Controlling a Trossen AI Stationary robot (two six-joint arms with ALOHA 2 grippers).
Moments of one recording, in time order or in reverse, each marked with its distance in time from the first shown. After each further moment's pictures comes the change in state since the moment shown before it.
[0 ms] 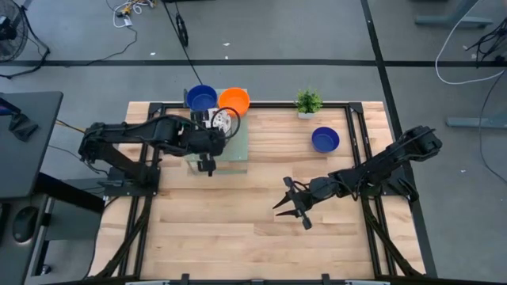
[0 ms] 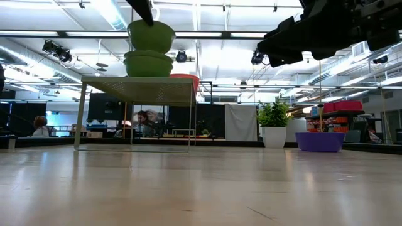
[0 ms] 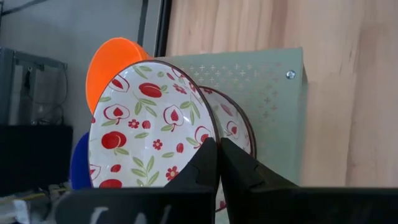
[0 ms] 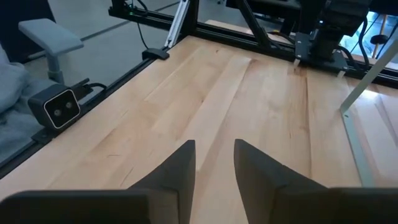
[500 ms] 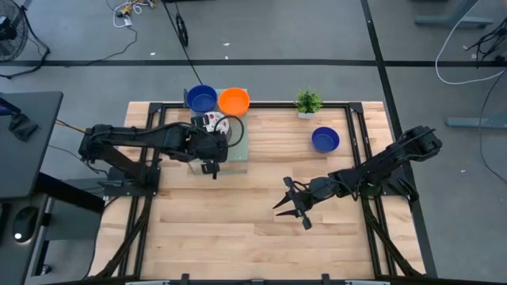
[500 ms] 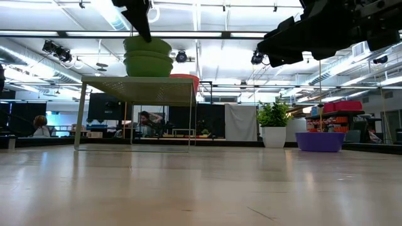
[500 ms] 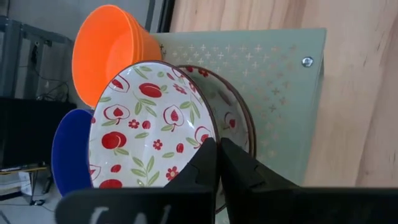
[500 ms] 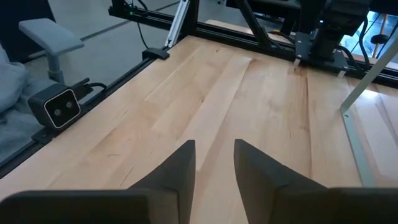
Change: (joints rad) left arm 0.000 0.002 -0.139 0.064 -0.051 -0.112; right arm 0.000 0.000 0.000 -0.001 0.000 0.000
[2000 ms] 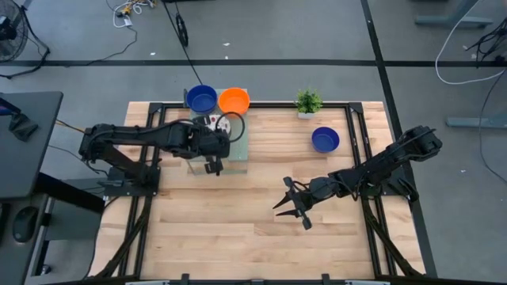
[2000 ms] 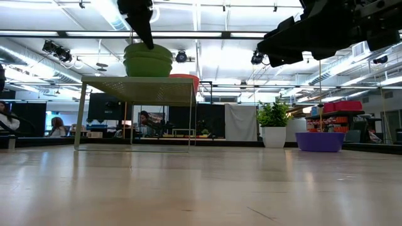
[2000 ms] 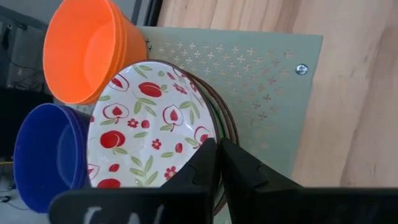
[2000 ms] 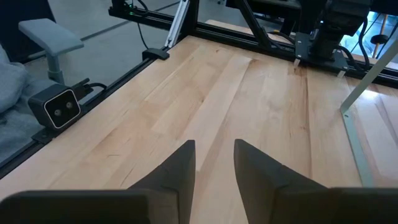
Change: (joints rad) left arm 0.046 0.000 -0.045 0.066 0.073 -0.030; right arm 0.000 0.000 0.000 0.000 0.000 0.000
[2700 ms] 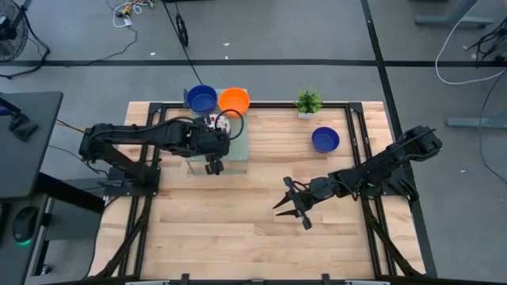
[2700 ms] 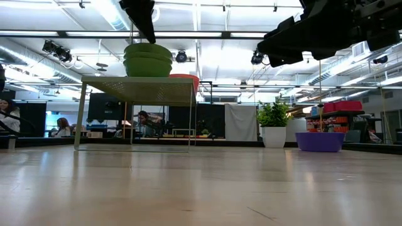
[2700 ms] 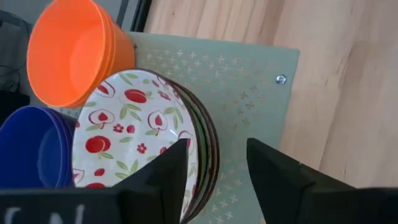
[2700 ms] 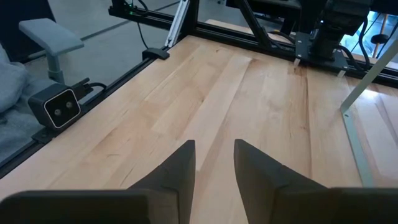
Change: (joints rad) left arm 0.002 -0.001 0.034 -0.003 0.067 -0.023; right arm 0.000 0.000 0.000 -0.001 0.000 0.000
